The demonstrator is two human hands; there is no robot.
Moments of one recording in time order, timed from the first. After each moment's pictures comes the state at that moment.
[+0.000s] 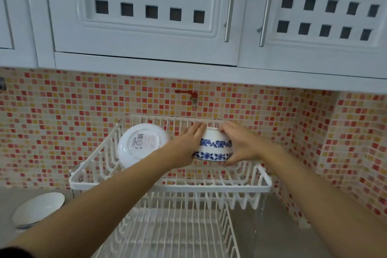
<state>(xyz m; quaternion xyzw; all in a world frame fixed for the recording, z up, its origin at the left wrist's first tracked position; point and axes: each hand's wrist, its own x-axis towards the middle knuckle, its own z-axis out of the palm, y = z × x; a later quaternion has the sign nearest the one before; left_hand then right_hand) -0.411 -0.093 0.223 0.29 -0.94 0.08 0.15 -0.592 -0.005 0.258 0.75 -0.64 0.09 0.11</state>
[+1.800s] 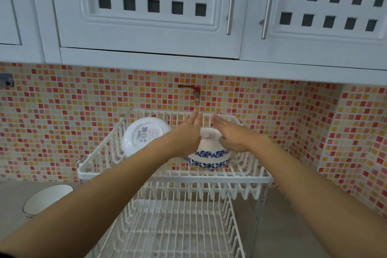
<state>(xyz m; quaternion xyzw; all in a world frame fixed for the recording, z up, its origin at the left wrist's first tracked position) -0.394 -0.053 0.254 0.34 -0.93 0.01 0.12 -0.568 -0.009 0.258 0.72 -0.69 0.01 0.07</state>
